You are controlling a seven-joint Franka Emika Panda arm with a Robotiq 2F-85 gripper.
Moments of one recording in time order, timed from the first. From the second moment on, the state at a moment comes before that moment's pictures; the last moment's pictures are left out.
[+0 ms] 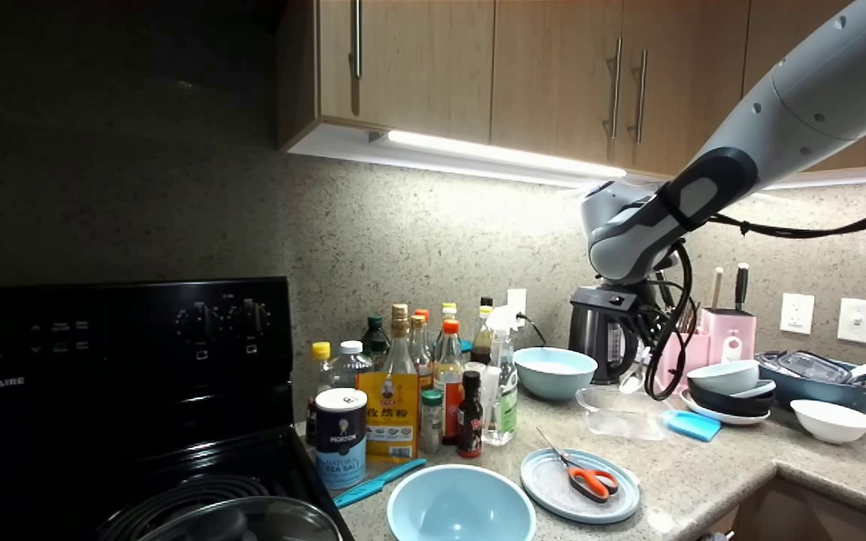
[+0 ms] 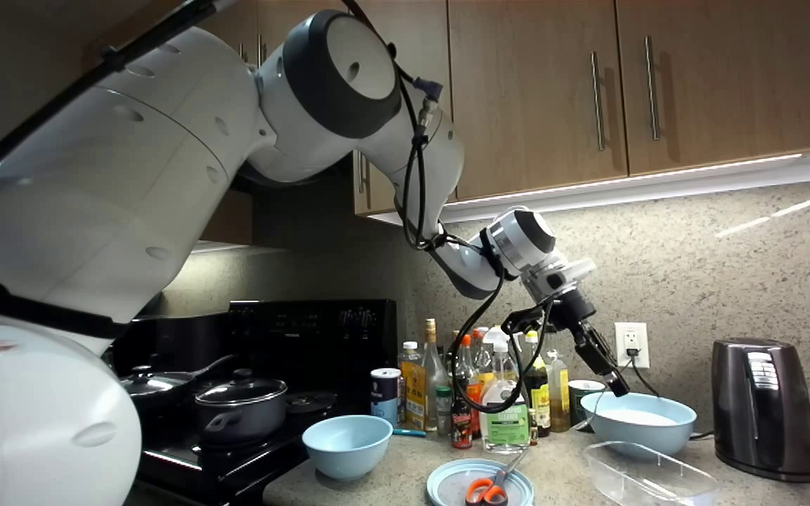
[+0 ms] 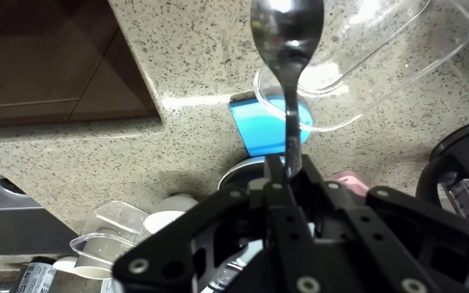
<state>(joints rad) -0.04 0.46 -0.23 -1.61 -0.48 2.10 1.62</state>
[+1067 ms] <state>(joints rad) -0.16 0.82 -0.25 -1.13 -0.33 2.01 1.50</state>
